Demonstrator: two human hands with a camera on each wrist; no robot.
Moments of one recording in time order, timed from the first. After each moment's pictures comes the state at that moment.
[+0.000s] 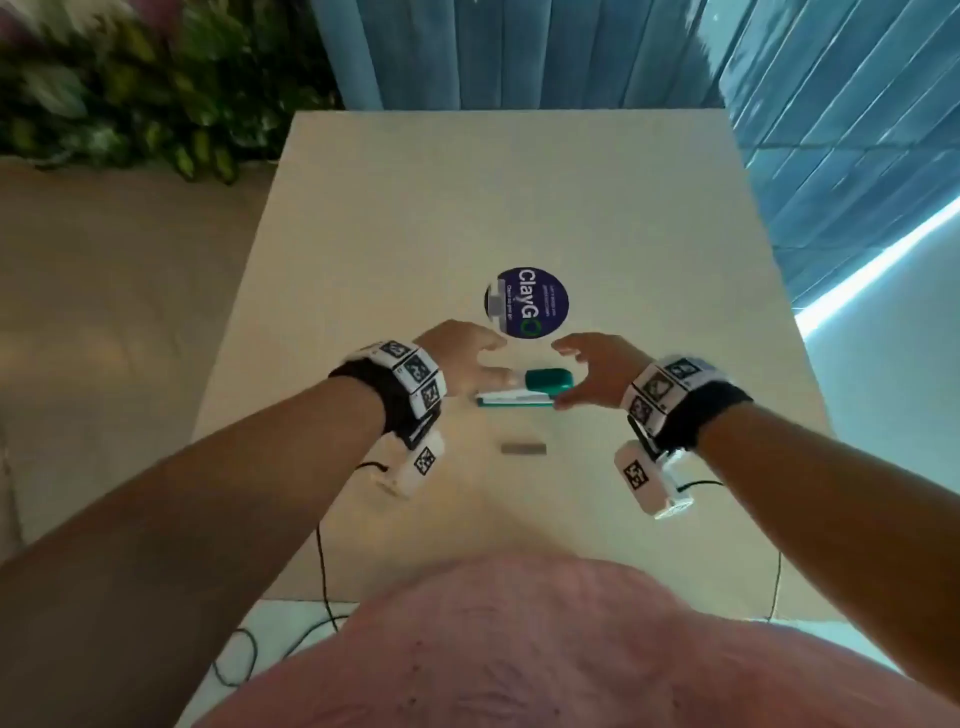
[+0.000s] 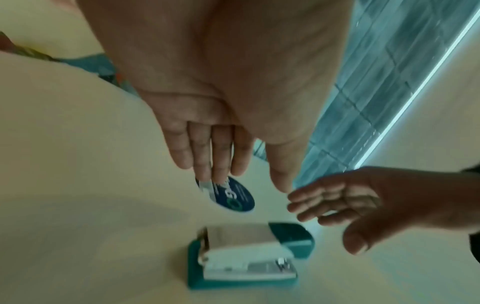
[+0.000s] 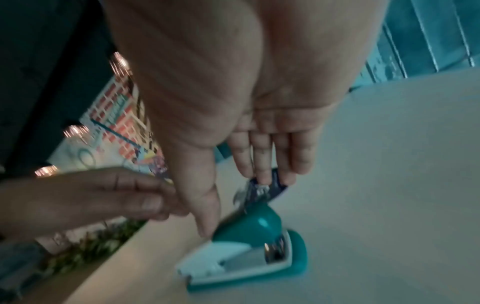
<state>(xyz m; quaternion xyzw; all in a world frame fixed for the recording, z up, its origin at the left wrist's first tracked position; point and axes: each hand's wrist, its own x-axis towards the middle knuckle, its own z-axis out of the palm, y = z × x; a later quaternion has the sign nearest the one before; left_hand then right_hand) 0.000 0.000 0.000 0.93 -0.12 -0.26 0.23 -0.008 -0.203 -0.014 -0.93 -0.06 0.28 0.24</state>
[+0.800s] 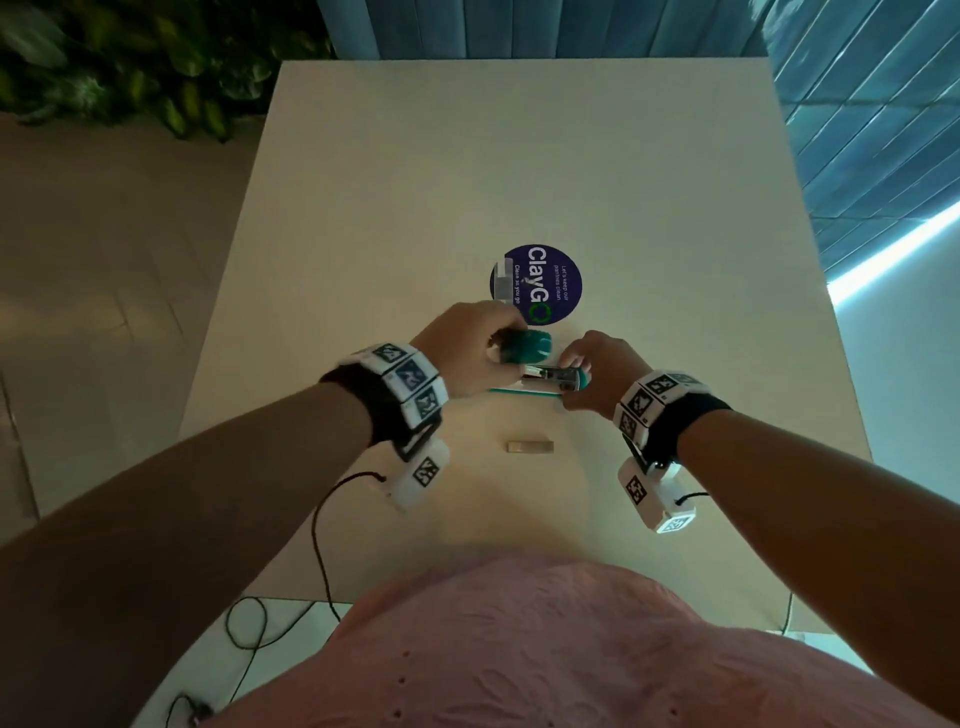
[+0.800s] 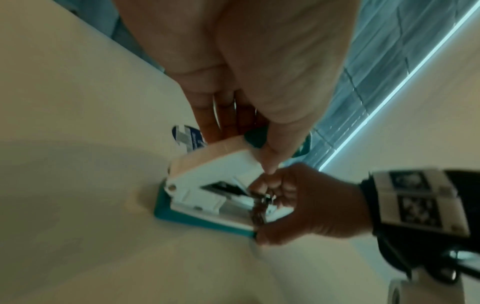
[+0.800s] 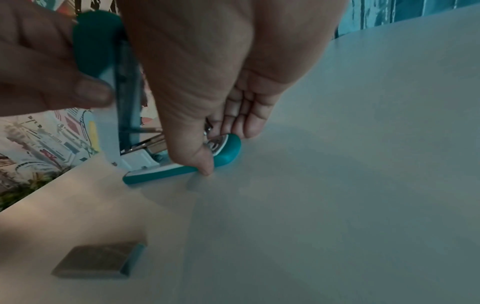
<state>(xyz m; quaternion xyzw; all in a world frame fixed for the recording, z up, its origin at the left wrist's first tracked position) 0.001 -0.002 -0.007 0.91 -0.17 -0.17 0.34 -0.002 -0.199 -0.049 -0.94 -0.05 0.25 0.24</state>
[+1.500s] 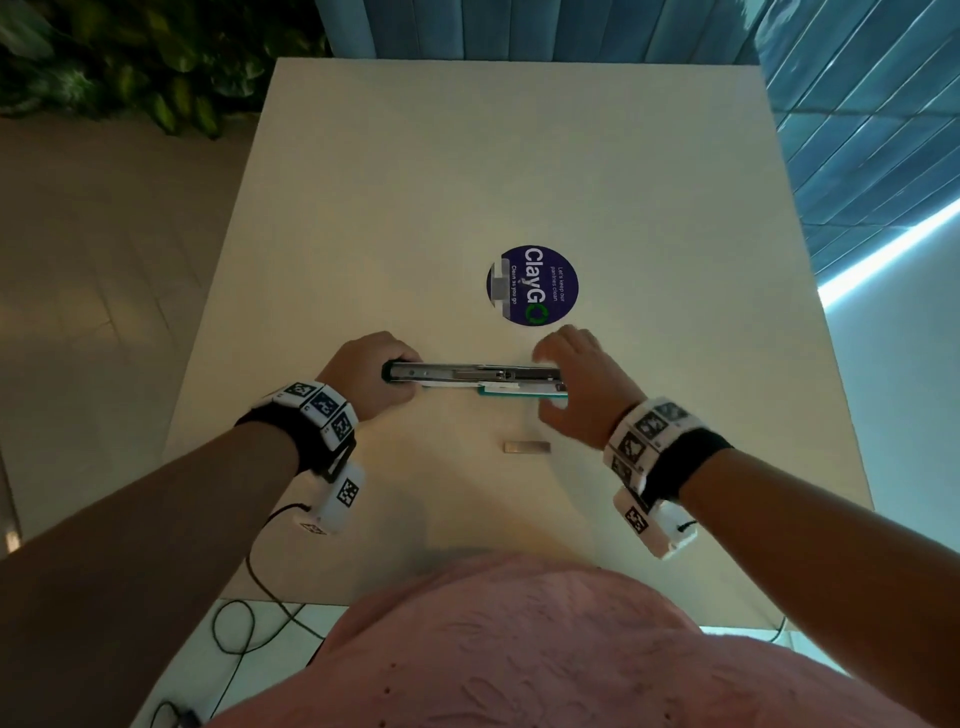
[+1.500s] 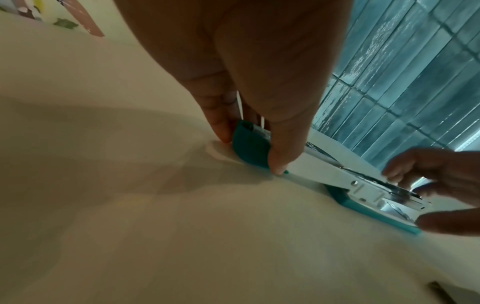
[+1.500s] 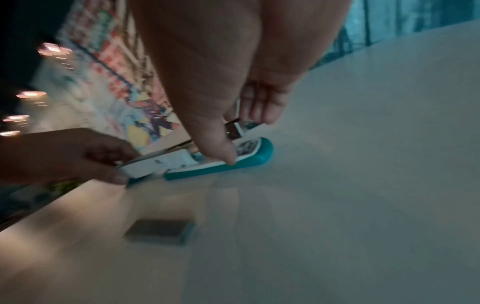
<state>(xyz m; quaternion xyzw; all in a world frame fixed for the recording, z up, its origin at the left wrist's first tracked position) -0.017 0.089 -0.060 0.95 -0.07 -0.16 0.27 -0.028 -0.184 -0.038 -0.94 -0.17 0.15 0.24</state>
